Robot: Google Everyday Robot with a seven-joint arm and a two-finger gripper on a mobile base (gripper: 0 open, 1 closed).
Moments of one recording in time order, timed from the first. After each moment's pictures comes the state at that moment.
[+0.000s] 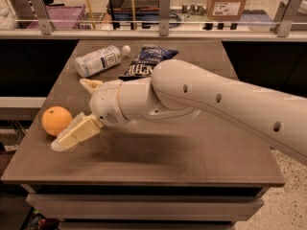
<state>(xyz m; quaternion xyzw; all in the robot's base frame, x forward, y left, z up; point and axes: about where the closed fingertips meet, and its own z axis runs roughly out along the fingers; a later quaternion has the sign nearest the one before) 0.467 0.195 0.880 -0.56 0.58 0.37 0.46</state>
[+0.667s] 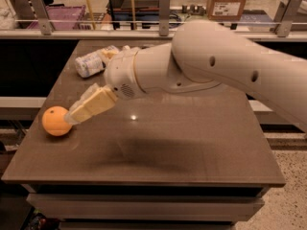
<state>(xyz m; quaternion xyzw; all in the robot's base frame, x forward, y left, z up) 0.488 0.150 0.940 -0.56 0.61 0.30 0.48</state>
